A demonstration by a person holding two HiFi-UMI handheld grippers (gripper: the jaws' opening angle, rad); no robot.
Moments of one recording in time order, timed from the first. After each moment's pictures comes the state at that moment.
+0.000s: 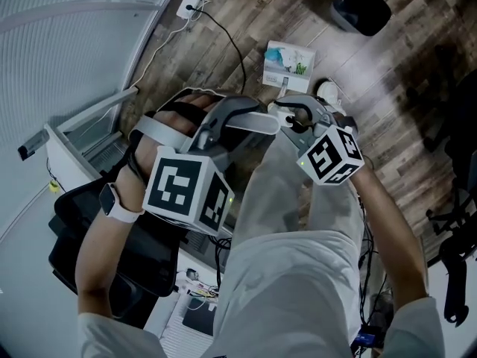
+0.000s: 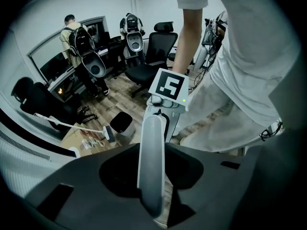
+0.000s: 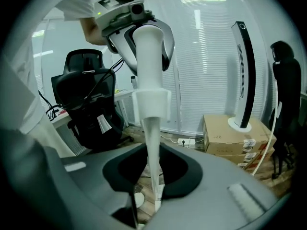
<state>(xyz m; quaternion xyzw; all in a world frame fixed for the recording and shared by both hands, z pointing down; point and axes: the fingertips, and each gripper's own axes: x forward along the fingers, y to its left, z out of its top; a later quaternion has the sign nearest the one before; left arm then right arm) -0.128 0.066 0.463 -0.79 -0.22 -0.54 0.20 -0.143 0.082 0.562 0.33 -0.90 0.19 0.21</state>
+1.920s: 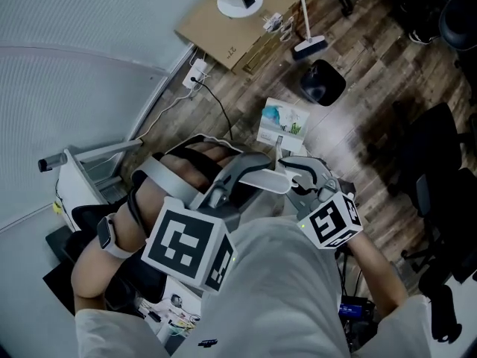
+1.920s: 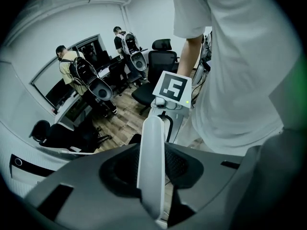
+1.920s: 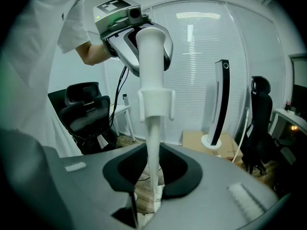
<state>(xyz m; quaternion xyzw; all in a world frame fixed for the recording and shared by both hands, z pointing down) -0.004 0.082 0.221 -0.80 -0.23 -0.50 0.26 -0.019 0.093 0.322 0.40 -0.88 0.17 0.20</state>
